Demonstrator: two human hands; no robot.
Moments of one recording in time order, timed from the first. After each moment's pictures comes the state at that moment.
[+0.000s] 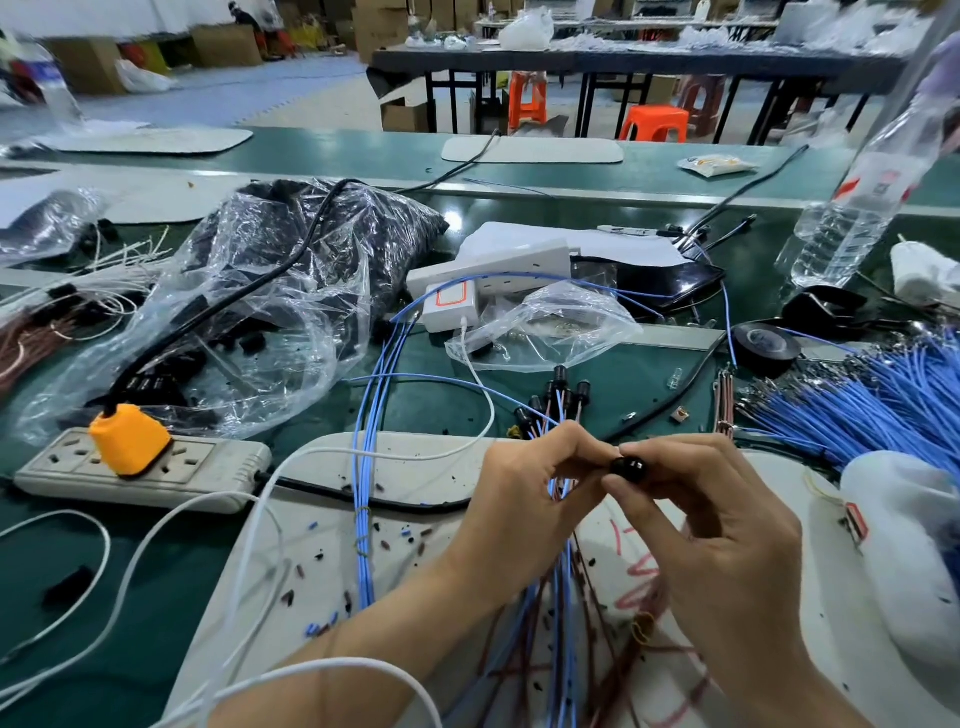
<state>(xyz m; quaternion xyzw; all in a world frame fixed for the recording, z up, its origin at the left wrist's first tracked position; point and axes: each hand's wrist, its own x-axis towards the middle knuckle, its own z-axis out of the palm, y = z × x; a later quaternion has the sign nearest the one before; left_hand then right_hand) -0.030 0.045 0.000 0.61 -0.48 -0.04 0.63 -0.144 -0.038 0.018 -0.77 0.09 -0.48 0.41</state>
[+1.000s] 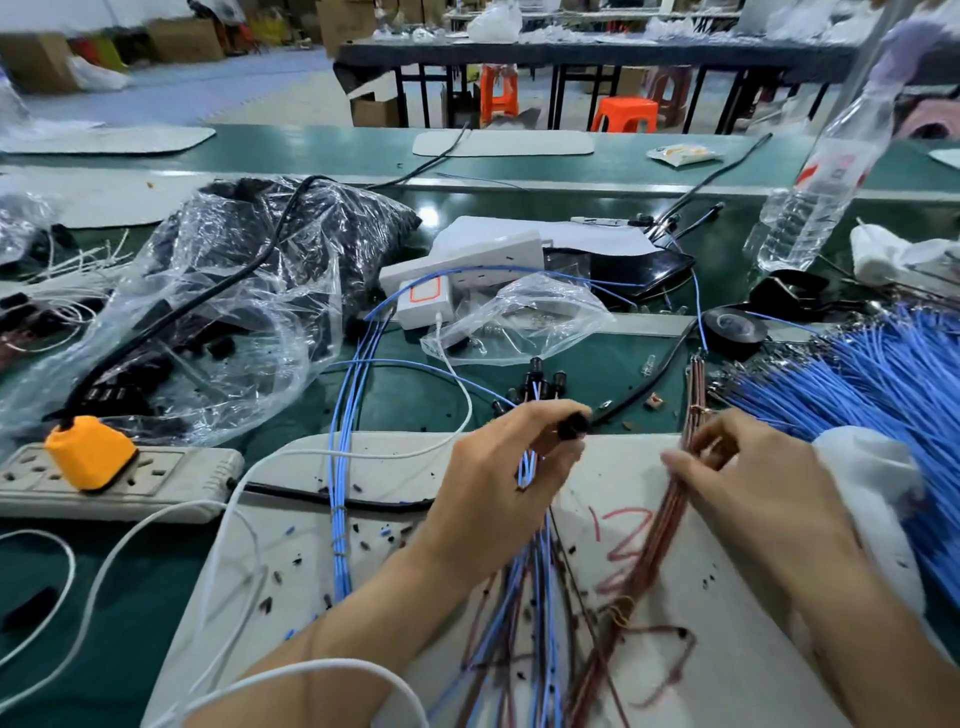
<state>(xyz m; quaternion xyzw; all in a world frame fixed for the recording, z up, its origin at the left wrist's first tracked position) -0.024 0.048 0.007 0.64 -0.52 0.05 0.56 -0.158 -0.109 0.024 -0.87 0.41 -0.21 0.19</state>
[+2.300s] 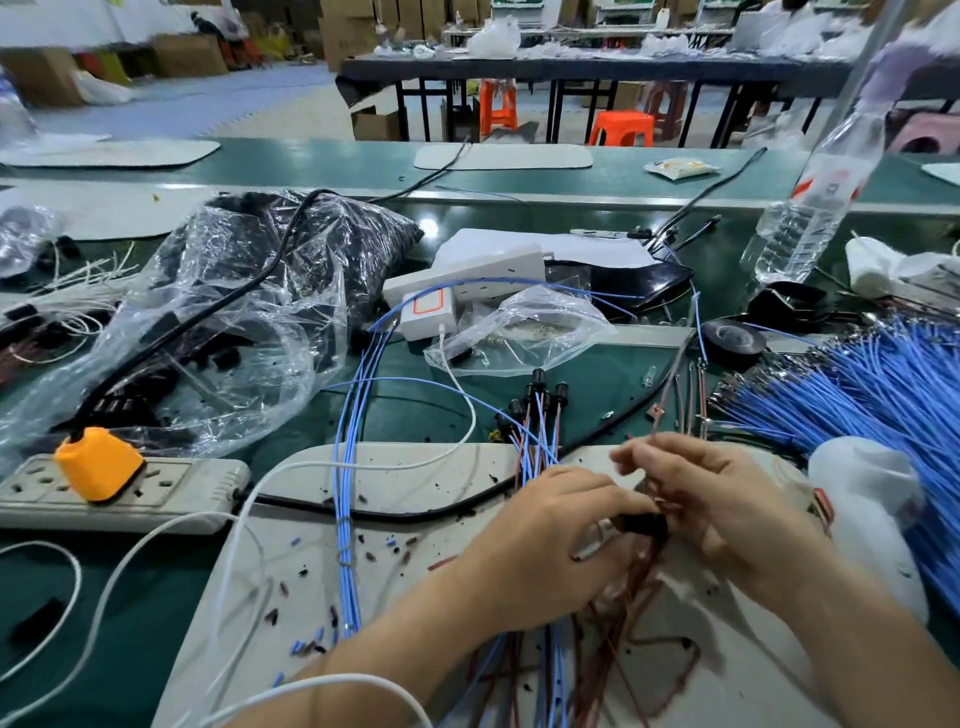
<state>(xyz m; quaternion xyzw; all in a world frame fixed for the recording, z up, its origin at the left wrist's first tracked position) -0.045 0.046 0.010 0.63 -0.64 -0.04 0.43 -0.151 -0.087 0.032 -0.59 0.25 -0.15 0.76</state>
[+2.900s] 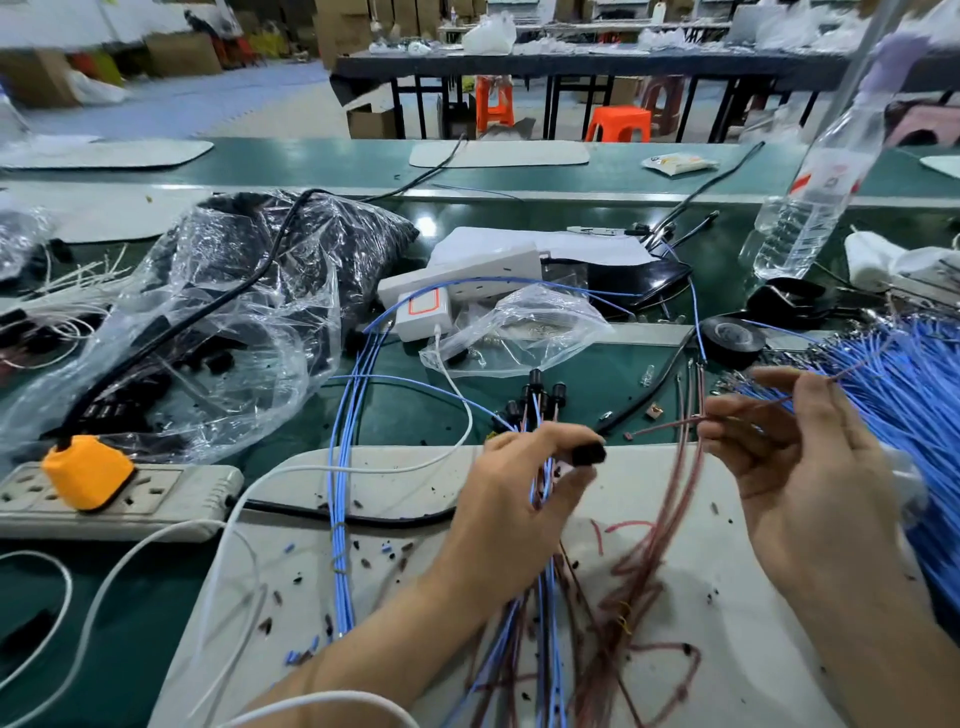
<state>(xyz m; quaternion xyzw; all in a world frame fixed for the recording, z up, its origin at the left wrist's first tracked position) -0.033 0.044 0.005 0.67 -0.51 0.01 0.54 -0.154 -0.094 0.046 -0.46 0.20 -0.48 0.72</state>
